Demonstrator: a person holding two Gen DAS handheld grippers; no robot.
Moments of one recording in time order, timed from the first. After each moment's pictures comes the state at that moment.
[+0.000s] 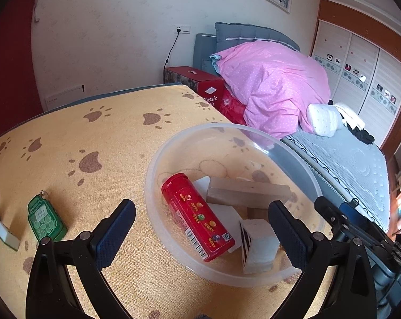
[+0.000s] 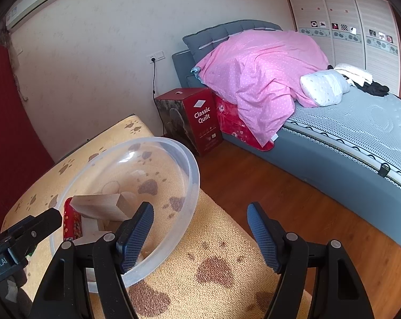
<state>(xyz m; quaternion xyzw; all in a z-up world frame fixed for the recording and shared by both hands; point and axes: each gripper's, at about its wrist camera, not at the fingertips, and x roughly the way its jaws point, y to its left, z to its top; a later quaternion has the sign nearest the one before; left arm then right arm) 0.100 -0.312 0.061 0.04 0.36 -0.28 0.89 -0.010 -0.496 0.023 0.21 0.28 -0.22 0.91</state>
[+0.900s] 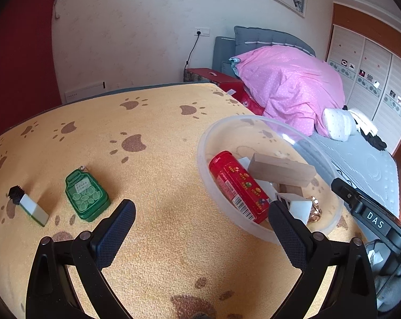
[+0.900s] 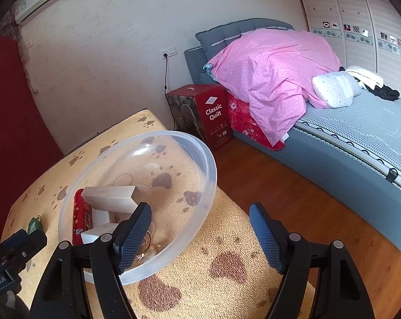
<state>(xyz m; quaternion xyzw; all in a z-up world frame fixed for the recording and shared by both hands) 0.085 -0.258 0.055 0.03 0.35 -0.23 0.91 -0.008 -0.487 0.024 0.20 0.28 -0.18 0.92</state>
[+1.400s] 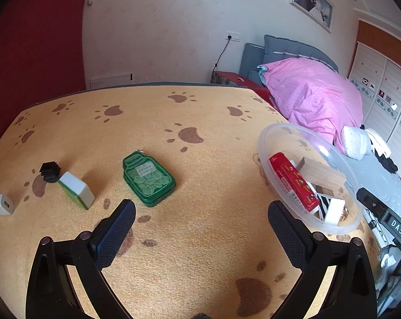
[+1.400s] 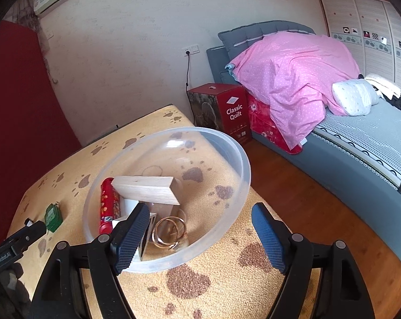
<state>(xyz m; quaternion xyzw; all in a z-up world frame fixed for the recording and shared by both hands) 0.090 -0.188 0.052 -0.01 0.35 -0.17 0.92 -0.011 -0.464 0.035 0.18 0.28 -0.13 0.93</state>
